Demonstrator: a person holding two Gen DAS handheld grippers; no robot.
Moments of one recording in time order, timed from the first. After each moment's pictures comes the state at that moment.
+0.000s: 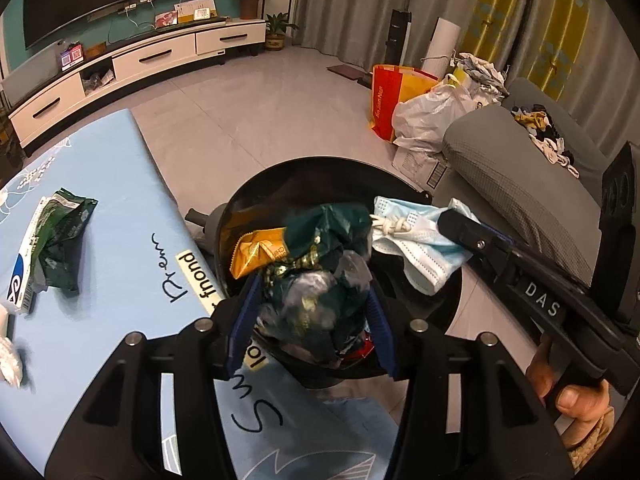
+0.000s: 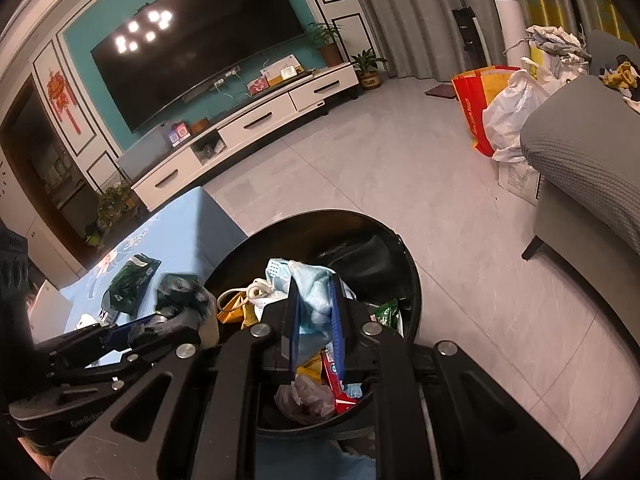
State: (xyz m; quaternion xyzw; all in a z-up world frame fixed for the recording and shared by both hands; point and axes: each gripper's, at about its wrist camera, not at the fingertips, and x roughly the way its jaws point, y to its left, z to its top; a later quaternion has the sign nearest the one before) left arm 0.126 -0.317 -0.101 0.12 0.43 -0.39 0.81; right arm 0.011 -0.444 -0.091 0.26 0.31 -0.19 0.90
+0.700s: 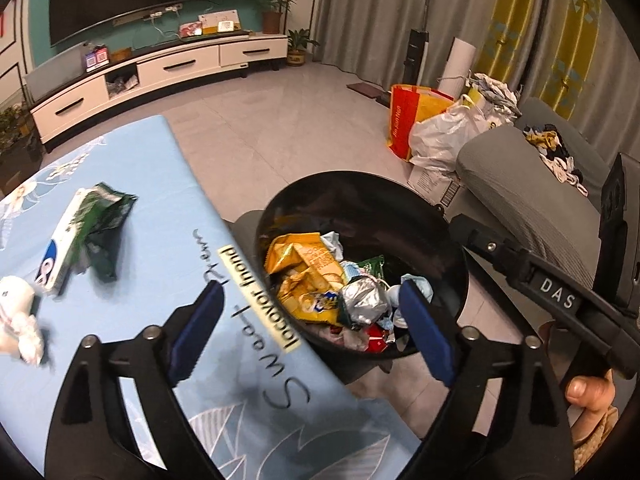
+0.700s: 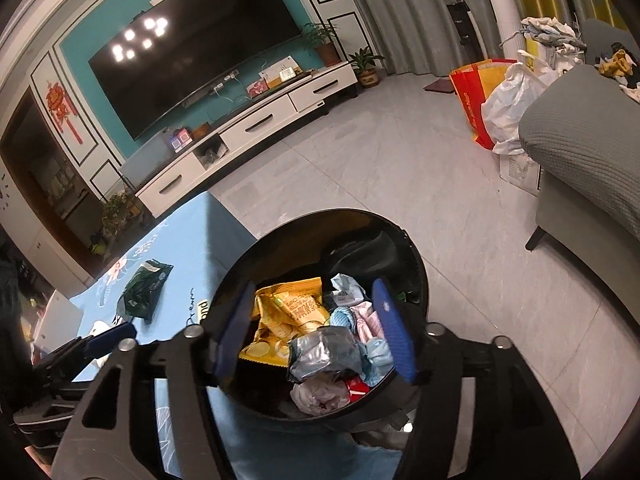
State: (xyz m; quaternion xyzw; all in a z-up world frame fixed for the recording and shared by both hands) left arm 0.113 -0.283 -0.084 0.10 0.41 -0.36 0.83; right arm 0.000 -0.439 -0.077 0.28 0.30 -0.18 0.89
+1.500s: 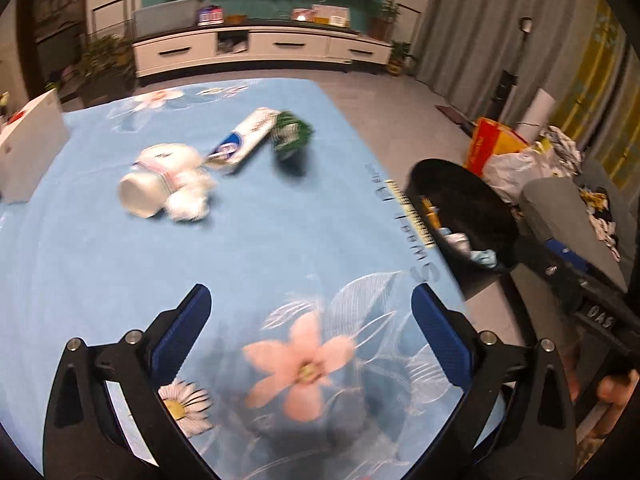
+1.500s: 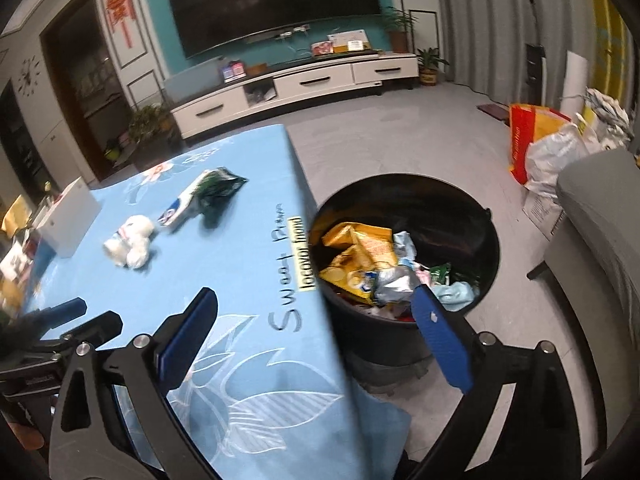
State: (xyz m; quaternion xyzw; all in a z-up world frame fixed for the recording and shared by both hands) left arm 0.076 -0.099 -0.070 0.02 0.44 -0.20 0.87; right arm 0.006 -0.306 -0.039 0.14 0.38 -0.11 0.91
